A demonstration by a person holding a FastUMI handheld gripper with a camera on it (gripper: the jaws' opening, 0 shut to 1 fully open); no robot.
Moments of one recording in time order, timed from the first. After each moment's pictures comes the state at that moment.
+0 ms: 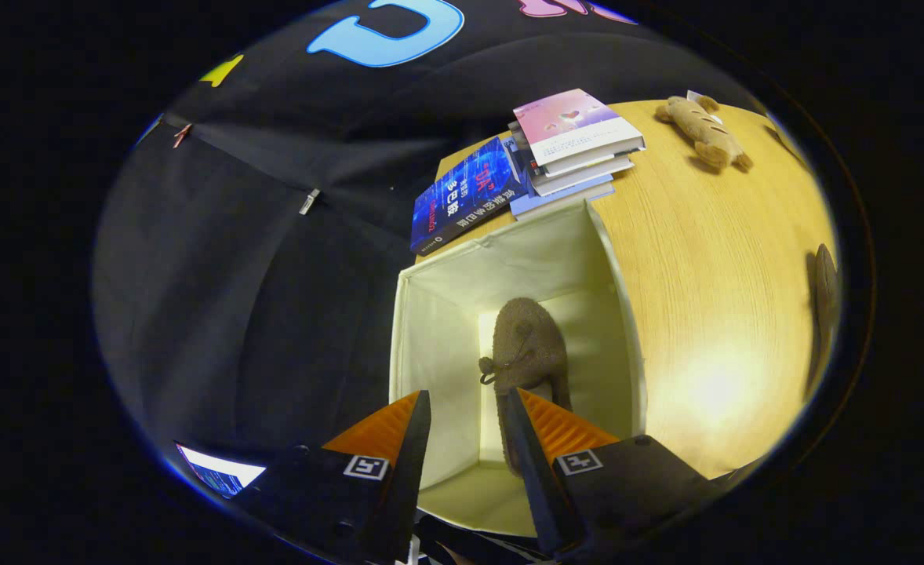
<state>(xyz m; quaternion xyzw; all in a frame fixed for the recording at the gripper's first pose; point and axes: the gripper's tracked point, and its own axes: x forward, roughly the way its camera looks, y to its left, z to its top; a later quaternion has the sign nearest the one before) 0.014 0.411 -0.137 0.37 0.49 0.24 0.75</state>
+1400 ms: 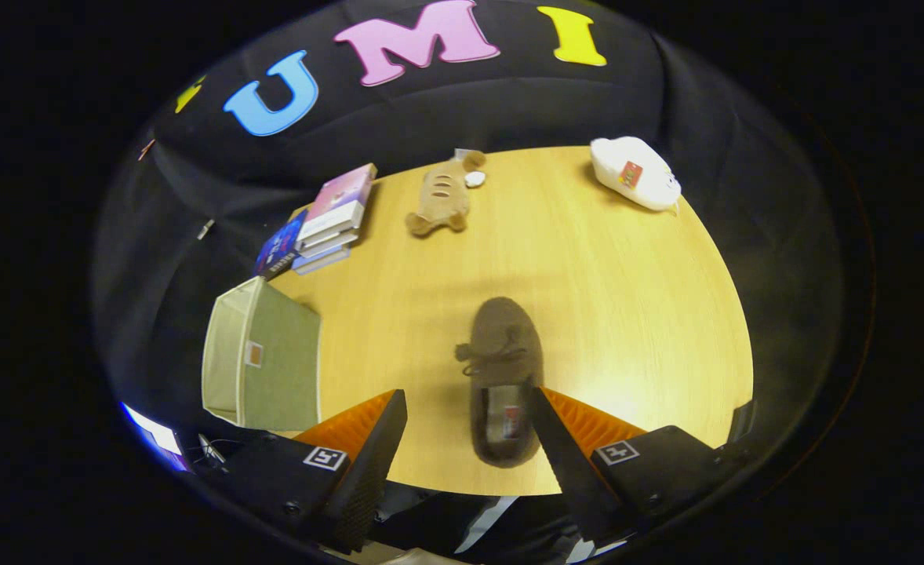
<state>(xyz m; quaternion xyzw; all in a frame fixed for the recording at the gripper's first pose) -0.042 -0.024 -0.286 0.24 0.51 0.07 0.82</state>
